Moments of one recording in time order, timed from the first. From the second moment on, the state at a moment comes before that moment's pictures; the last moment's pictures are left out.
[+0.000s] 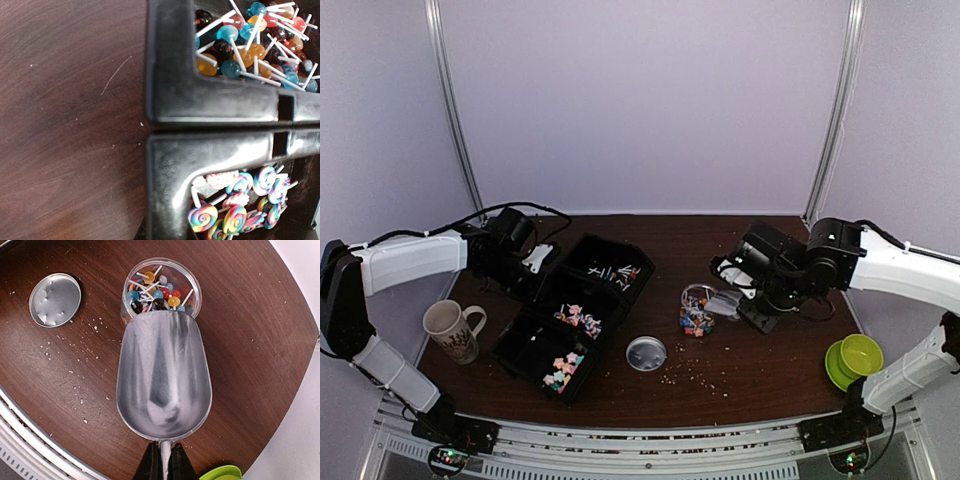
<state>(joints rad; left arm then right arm) -0.49 1.48 1.04 -0.66 0.22 -0.14 1.01 1.33 1.23 -1.10 0.35 0.14</state>
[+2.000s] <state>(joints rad) -0.50 1.63 1.07 -0.71 0.24 -0.16 1.12 1.56 1.51 -0.95 0.40 0.05</state>
